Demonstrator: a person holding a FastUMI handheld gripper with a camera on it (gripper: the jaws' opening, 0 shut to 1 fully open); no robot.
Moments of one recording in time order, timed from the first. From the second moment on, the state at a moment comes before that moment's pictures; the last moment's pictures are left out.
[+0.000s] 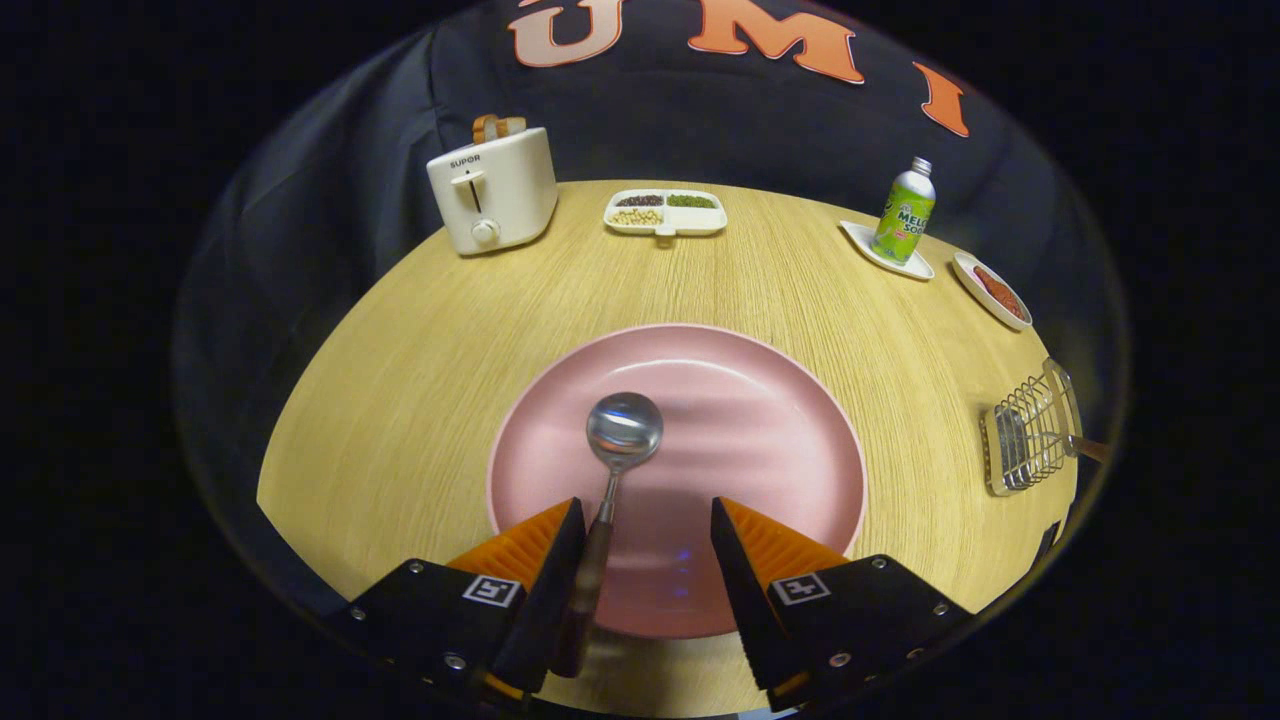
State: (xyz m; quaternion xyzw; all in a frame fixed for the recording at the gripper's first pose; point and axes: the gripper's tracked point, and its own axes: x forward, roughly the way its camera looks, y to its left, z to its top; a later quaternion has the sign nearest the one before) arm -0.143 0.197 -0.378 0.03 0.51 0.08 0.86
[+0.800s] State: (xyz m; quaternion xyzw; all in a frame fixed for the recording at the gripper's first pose) arm -0.138 0.203 -0.375 0.06 0.52 0.14 0.84
